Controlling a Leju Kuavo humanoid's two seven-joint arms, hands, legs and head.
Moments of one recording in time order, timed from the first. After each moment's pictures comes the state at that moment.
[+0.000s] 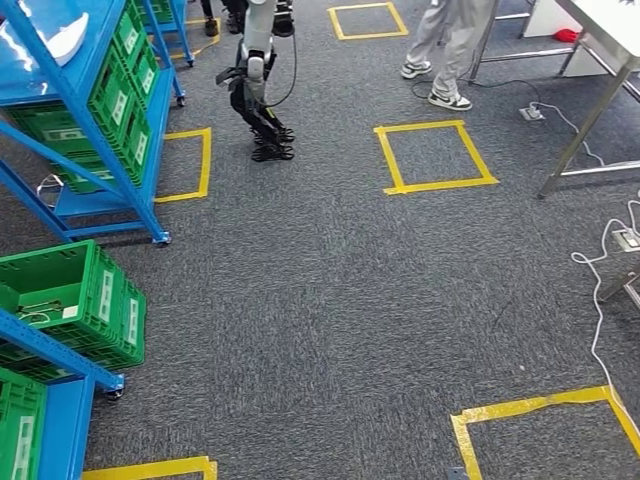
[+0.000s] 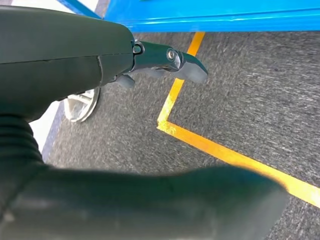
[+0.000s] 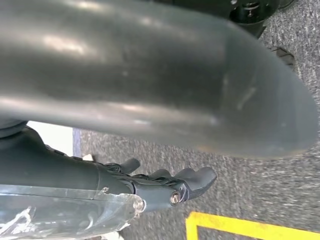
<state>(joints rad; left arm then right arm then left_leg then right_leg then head) -0.10 -0.18 1.17 -0.27 -1.03 0.10 -0.12 -0.09 0.19 -1.15 -0.24 1.23 0.03 -0.21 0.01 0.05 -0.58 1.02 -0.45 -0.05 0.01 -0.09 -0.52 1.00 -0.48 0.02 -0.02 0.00</state>
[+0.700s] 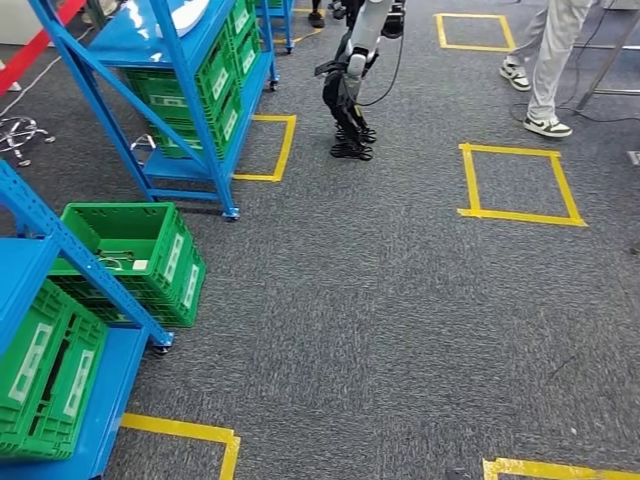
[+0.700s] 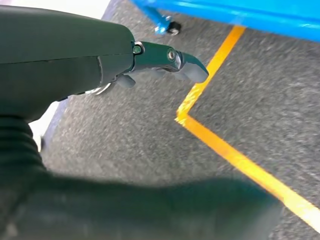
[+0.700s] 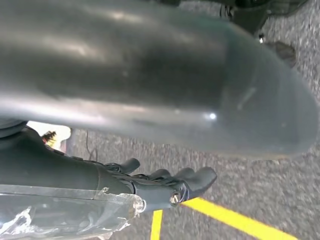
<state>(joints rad) -0.10 -0.18 1.17 -0.27 -1.04 0.09 -0.12 -0.09 0.19 -1.15 -0.24 1.23 0.03 -0.21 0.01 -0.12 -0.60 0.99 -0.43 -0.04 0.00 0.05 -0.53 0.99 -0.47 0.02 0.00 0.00</state>
